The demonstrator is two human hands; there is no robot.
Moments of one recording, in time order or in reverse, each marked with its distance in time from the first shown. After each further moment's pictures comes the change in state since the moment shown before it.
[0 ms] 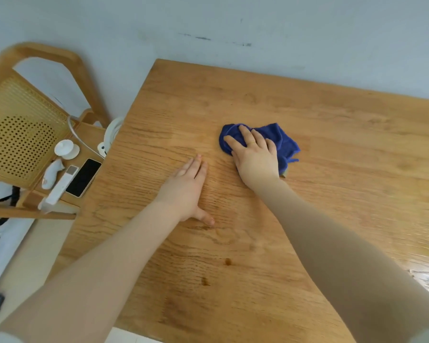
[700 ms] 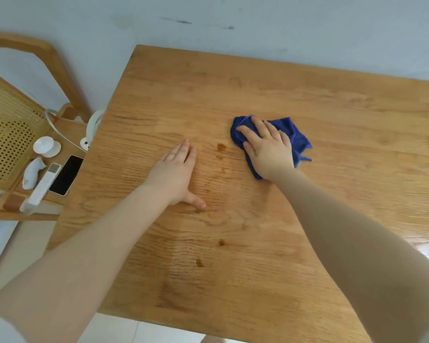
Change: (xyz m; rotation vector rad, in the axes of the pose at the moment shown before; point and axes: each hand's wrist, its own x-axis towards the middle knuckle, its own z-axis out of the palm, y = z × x) left_hand -0.004 0.001 -0.008 0.064 -0.020 0.028; right_hand -0.034 0.042 -0.008 0.049 -0.001 0.075
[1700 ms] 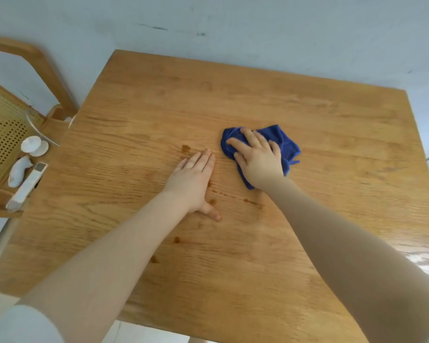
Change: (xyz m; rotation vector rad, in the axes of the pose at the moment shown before) left_hand 0.019 0.105 0.008 0.007 0.055 0.056; right_hand -0.025 0.060 -0.006 0.062 -0.021 -0.047
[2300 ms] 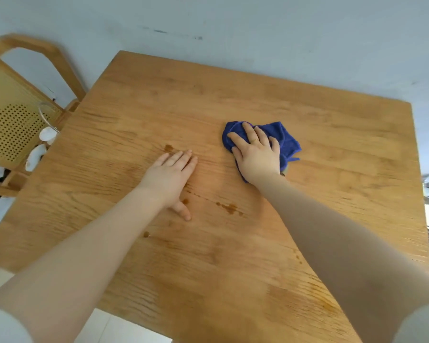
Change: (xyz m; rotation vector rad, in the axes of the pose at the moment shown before) left_hand 0.003 0.022 -0.018 0.233 -0.111 -0.124; right_hand 0.016 0.048 -0.010 -0.012 0.027 -0.059
